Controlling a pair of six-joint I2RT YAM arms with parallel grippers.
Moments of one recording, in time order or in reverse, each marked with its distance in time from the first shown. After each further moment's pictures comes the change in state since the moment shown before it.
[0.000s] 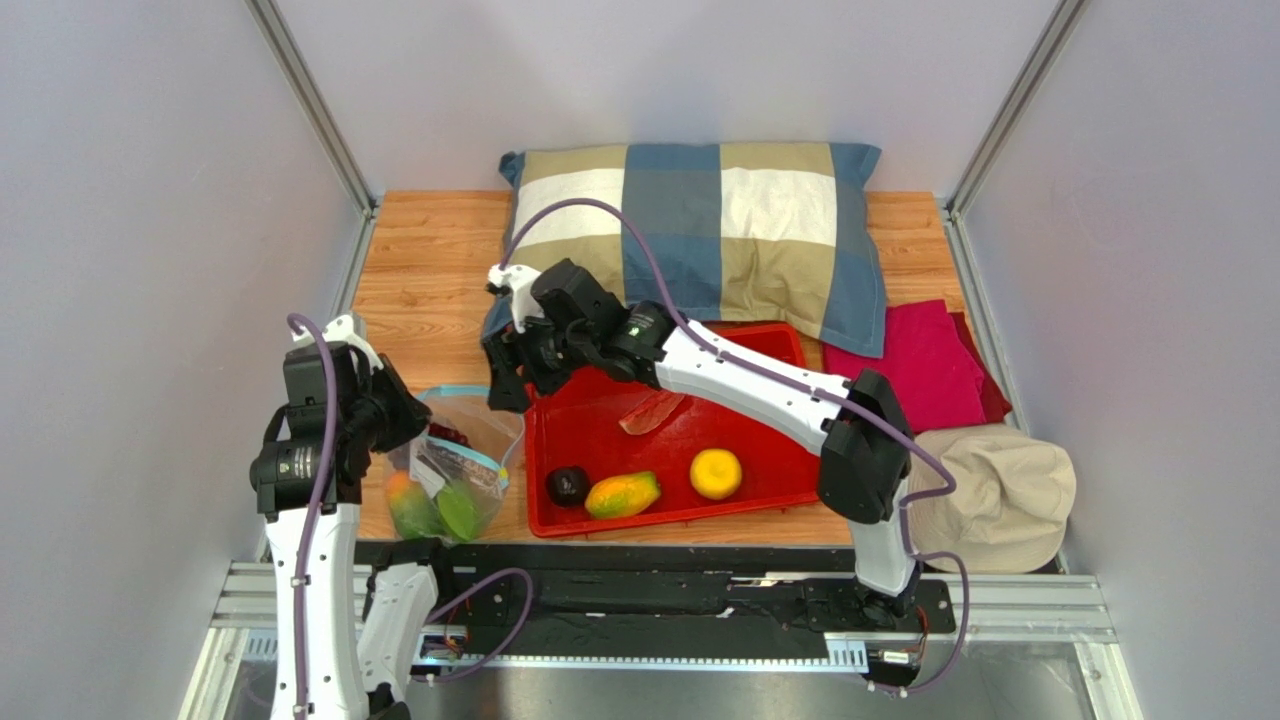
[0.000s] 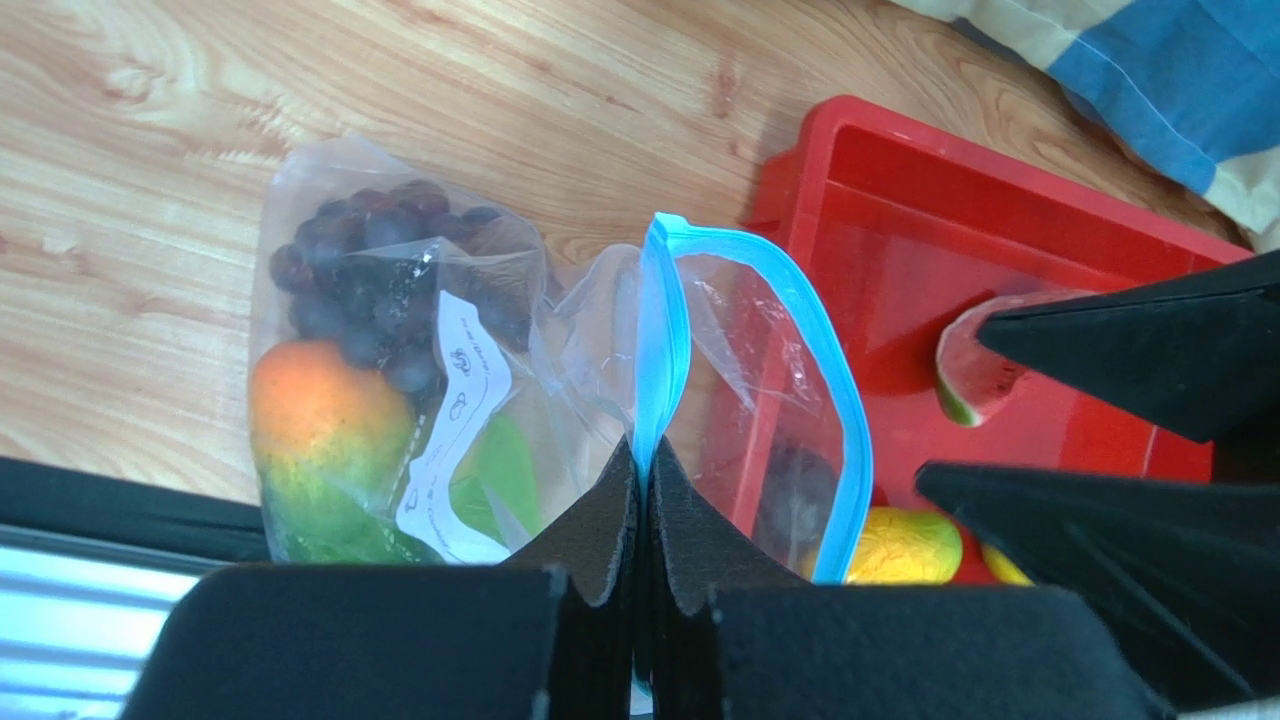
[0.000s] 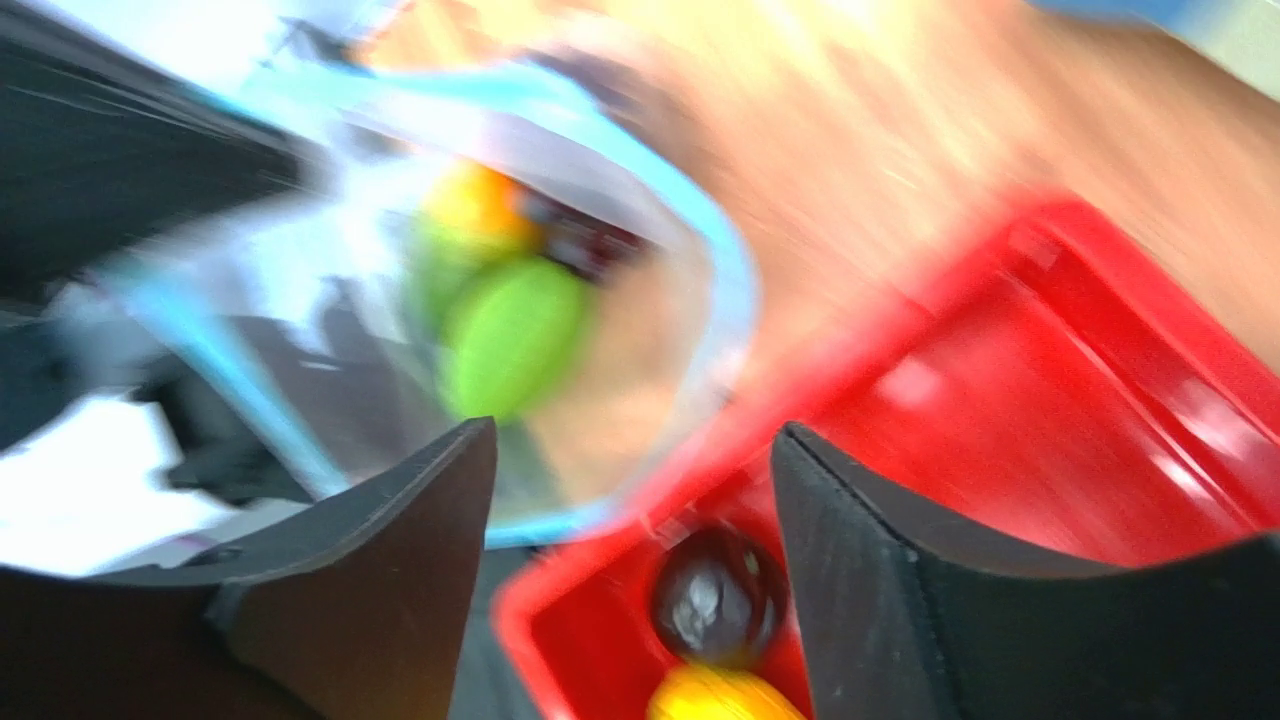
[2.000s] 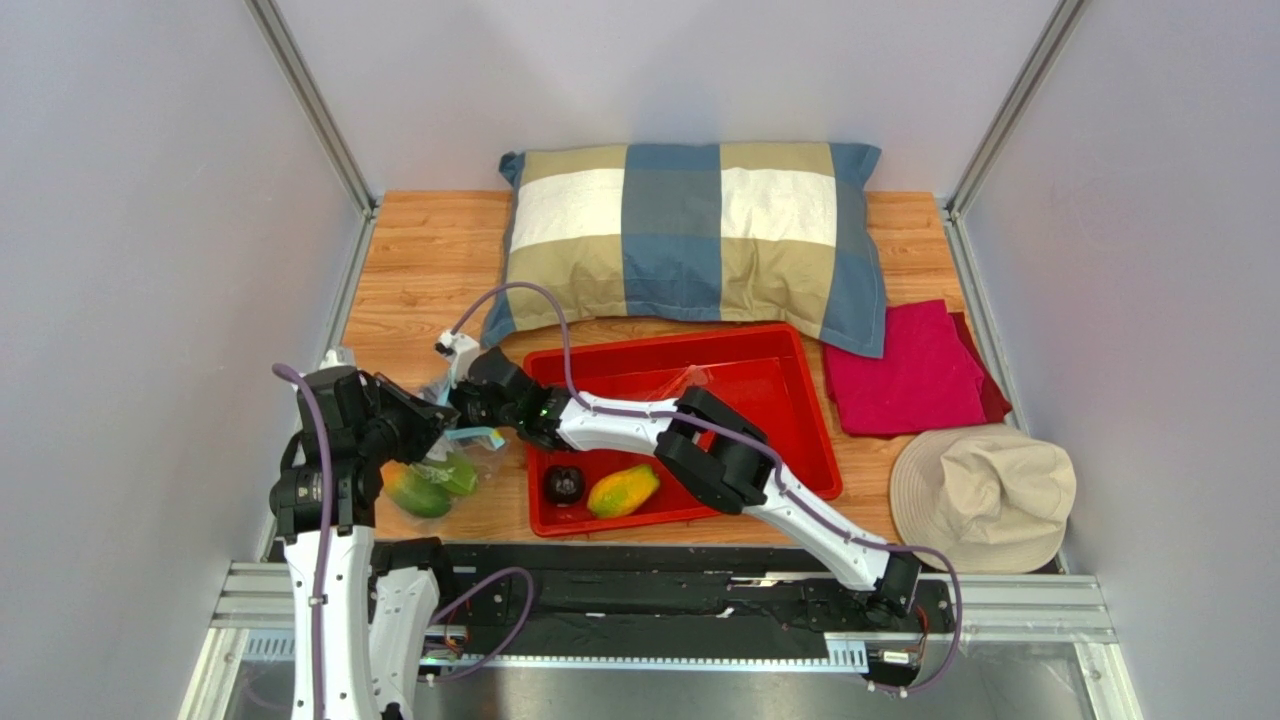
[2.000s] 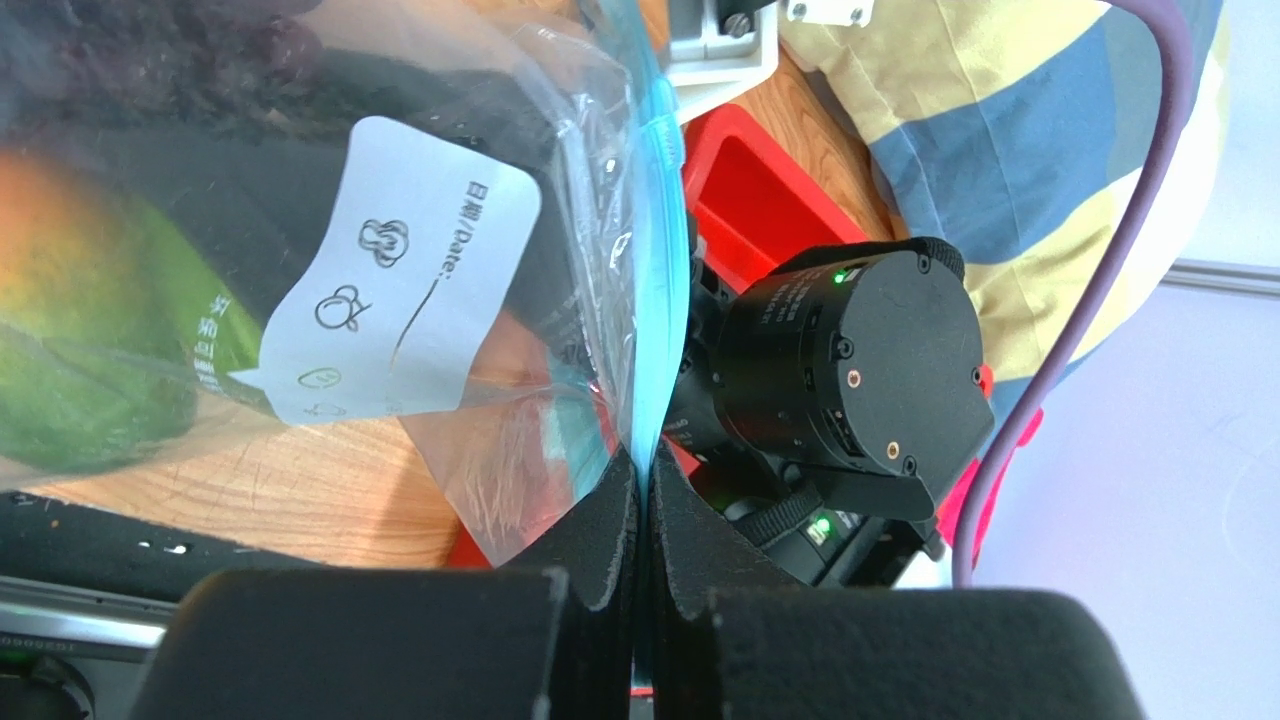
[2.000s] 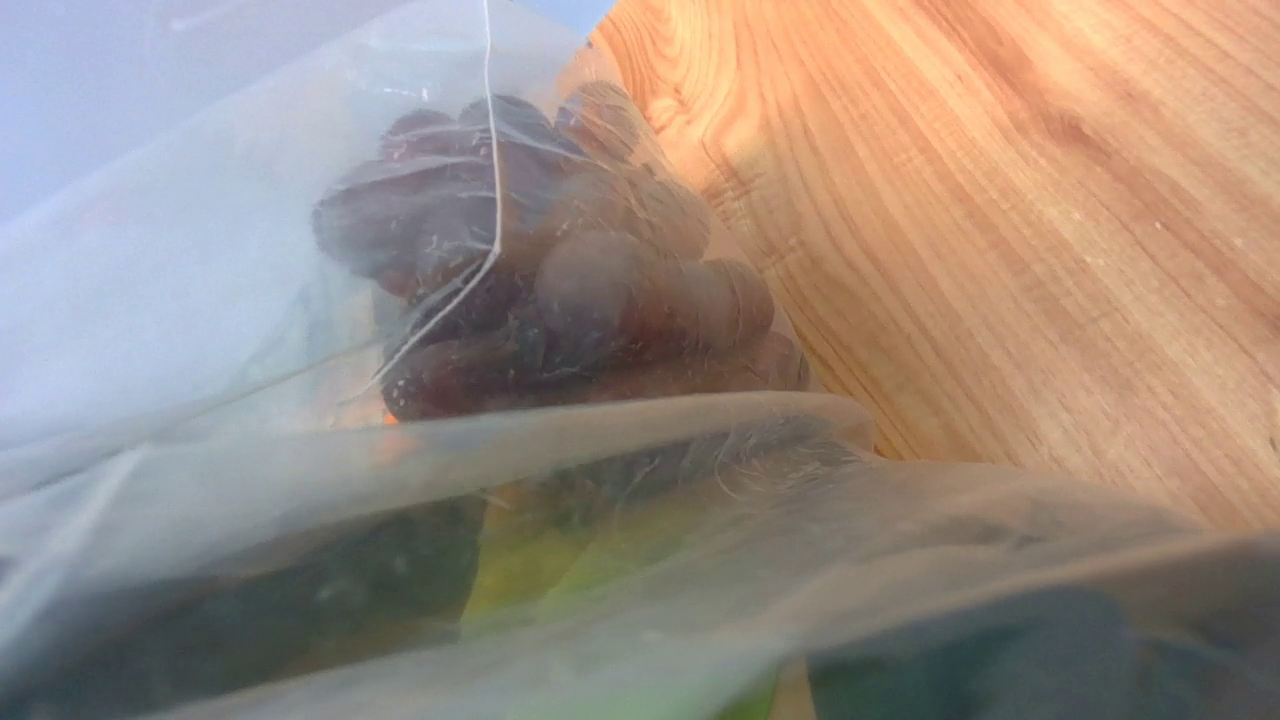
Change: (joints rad) left arm 0.008 -0.118 -0.181 0.118 0.124 -0.434; right arm 0.102 0.647 0.248 0.734 -0.019 0.351
